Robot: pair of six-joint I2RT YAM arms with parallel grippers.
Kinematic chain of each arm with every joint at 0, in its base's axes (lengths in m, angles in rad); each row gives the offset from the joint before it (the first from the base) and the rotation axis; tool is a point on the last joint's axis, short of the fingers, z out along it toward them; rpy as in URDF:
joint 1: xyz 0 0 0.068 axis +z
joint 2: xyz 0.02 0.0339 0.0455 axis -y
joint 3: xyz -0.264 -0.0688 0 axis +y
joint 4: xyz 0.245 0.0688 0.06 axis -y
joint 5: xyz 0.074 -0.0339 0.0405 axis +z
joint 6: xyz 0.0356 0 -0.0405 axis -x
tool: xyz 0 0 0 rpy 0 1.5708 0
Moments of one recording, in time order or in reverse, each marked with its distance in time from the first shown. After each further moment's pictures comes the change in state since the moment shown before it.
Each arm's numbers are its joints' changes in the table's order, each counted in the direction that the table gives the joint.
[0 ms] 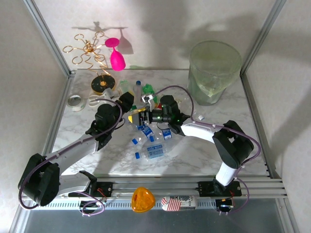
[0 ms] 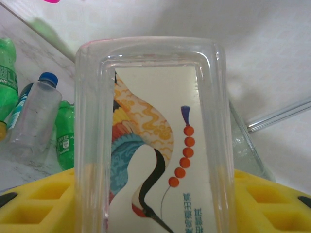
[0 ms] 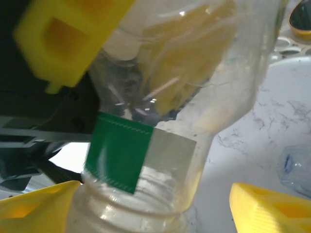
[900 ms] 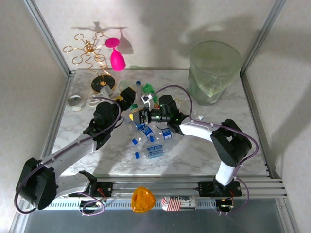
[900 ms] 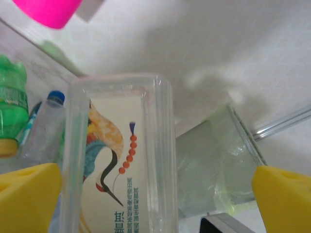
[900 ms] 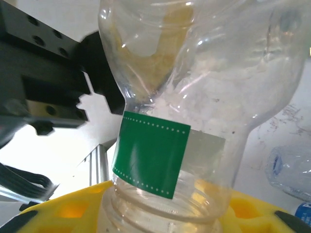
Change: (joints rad) left arm -0.003 0.051 -0.065 -0.110 0.070 -0.064; right arm -0.004 -0.019 -0.021 -0.023 -0.033 0.019
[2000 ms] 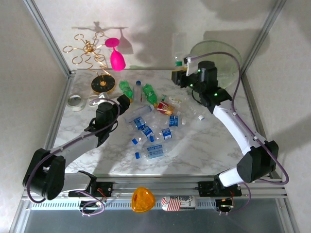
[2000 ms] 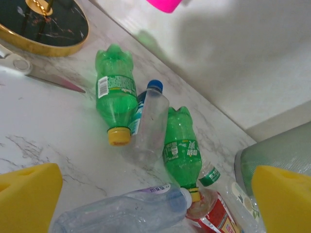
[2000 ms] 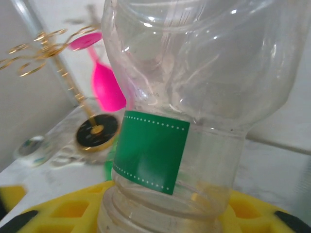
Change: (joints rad) left arm 0.119 -0.125 0.073 -0.065 0.018 -0.072; right arm -0.367 0.288 -0.378 -0.686 -0.452 0.428
